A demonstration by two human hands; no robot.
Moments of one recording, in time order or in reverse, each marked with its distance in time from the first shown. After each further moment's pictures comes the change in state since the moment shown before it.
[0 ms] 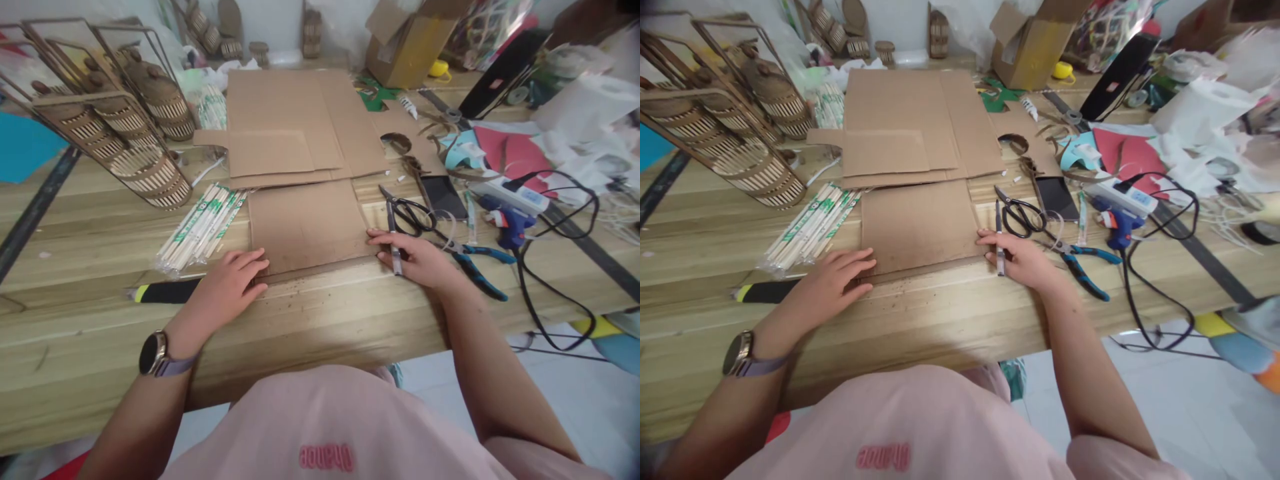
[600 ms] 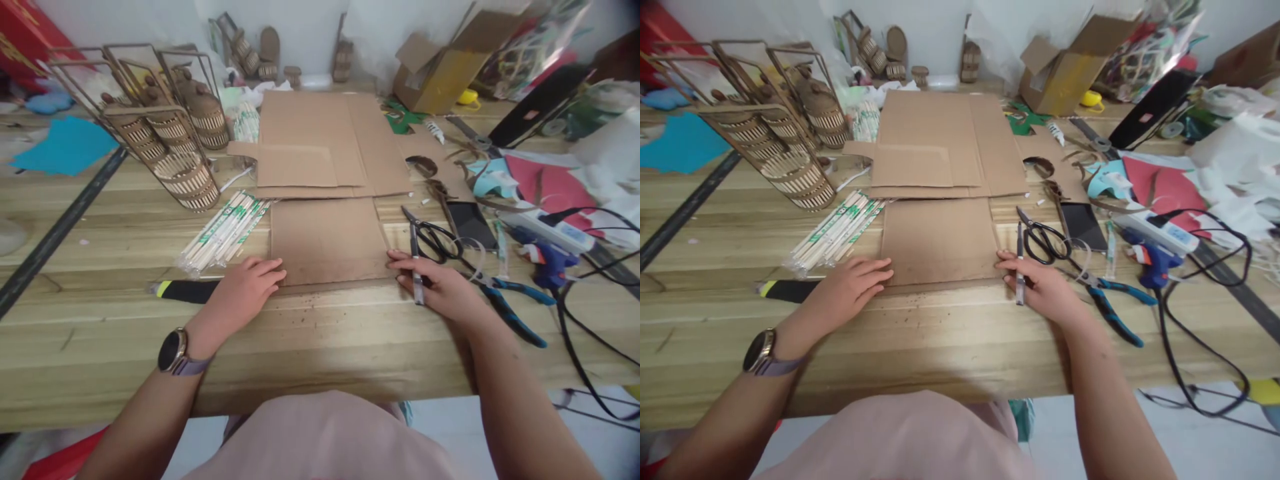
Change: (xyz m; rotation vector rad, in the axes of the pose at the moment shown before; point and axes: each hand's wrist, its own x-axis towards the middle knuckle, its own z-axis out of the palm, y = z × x) left_hand 0.003 0.006 -0.001 0.007 0.068 -0.008; right_hand 0.000 0.004 -0.002 -0.049 -0.017 -0.031
